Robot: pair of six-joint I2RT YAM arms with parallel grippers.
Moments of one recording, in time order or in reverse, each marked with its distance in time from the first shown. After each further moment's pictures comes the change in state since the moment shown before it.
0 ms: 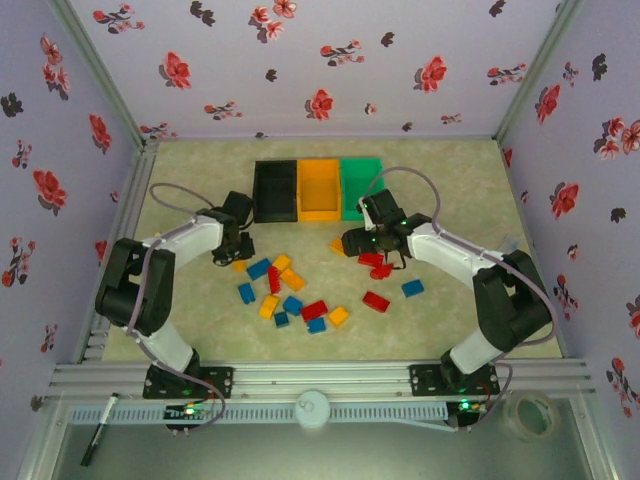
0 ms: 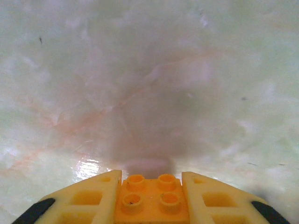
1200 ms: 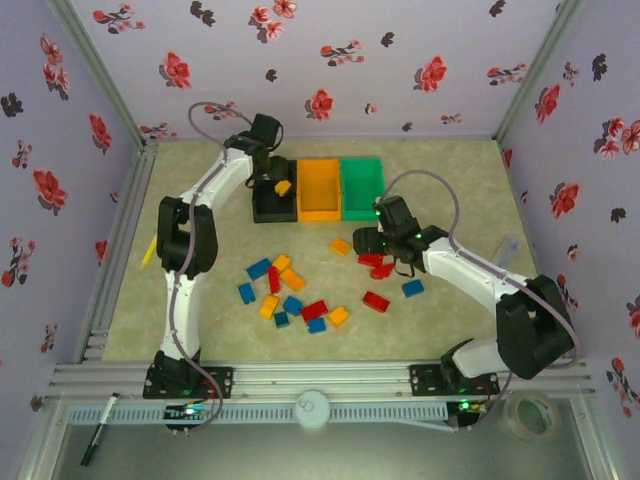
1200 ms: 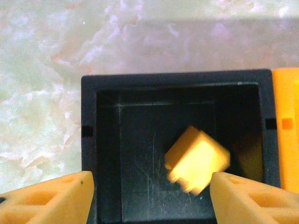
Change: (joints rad) left arm -0.003 0.542 0.972 -0.149 -0.007 0.273; right arm -0.003 -0.167 -0.113 0.051 0.112 0.092
